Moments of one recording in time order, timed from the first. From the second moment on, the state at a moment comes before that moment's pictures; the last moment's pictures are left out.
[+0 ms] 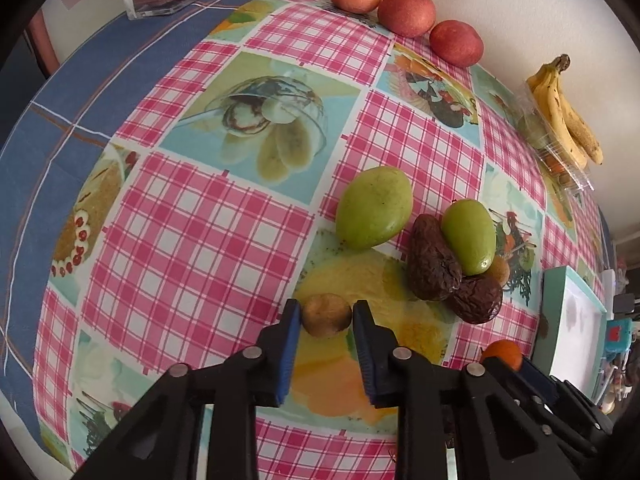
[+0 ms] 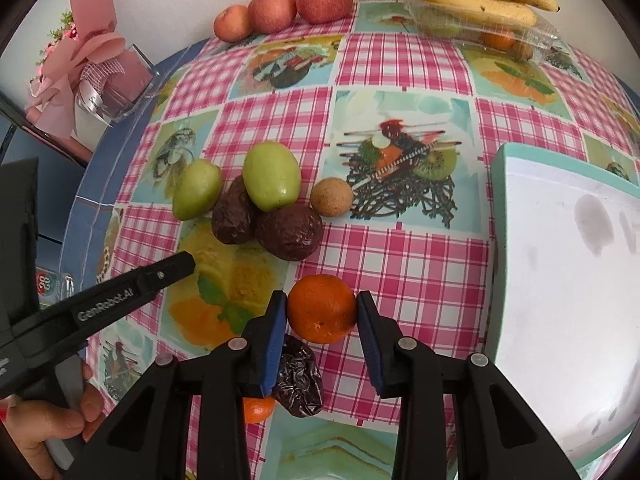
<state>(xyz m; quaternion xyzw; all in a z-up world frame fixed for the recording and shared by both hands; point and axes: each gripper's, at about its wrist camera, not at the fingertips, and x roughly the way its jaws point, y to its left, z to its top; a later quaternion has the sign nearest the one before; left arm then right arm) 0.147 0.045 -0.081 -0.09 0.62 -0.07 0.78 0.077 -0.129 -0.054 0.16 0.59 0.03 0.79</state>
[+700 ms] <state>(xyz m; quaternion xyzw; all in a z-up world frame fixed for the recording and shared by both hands) 0.122 0.009 -0.007 -0.05 0.54 -0.14 0.83 0.051 -0.228 -0.009 0.19 0.53 -0.08 0.82</state>
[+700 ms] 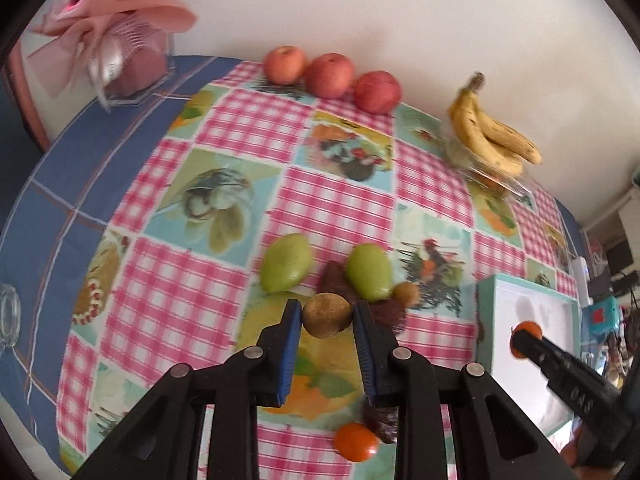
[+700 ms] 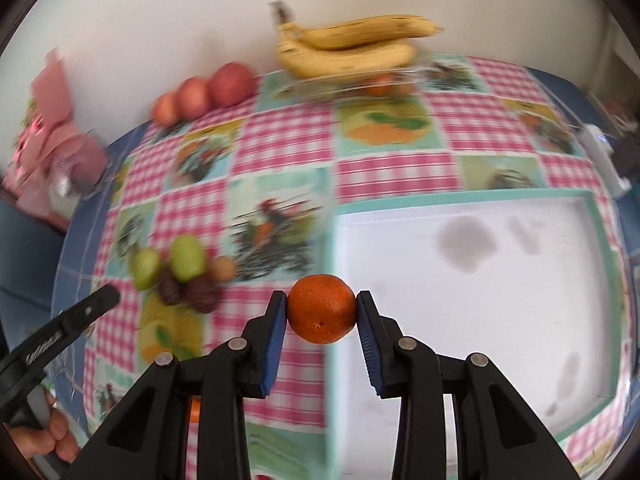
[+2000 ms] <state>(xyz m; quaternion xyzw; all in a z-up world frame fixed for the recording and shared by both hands) 0.046 -0.209 -0.050 0.10 0.53 -0.33 0.77 -0.023 -0.417 -0.050 0.27 0.53 -0.28 0.76</state>
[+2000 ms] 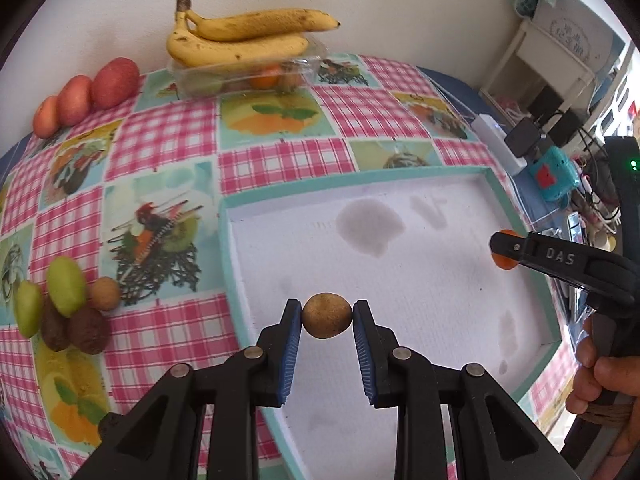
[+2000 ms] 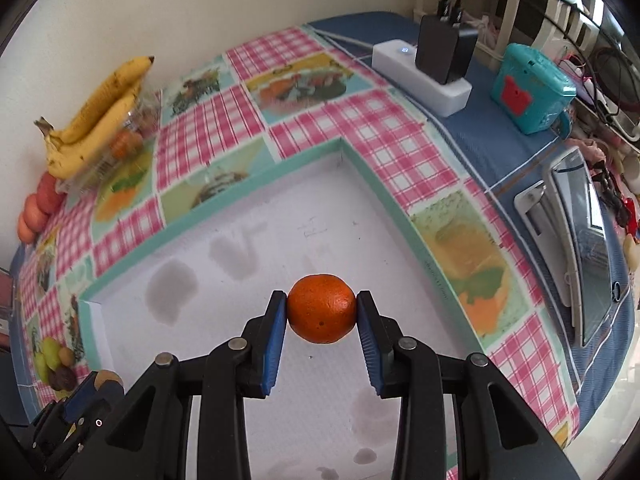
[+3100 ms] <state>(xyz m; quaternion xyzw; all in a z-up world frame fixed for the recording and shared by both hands) 0.049 -0.216 -0.067 0.12 0.54 -0.30 0.78 -0.019 -0.414 -0.051 0.24 0.53 -0.30 0.76</state>
